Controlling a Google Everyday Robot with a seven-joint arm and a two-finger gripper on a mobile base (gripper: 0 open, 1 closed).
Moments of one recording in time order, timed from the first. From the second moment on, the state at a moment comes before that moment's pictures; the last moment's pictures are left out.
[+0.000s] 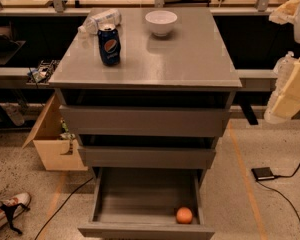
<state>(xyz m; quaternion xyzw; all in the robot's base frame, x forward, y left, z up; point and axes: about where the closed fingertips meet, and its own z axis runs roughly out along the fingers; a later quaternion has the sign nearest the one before) 0.430 -0.199 1.028 -0.60 0.76 -0.09 0.22</state>
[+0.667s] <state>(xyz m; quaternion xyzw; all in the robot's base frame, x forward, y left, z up) 0.424 -0.191 0.996 -0.60 0.77 -0.07 0.21</state>
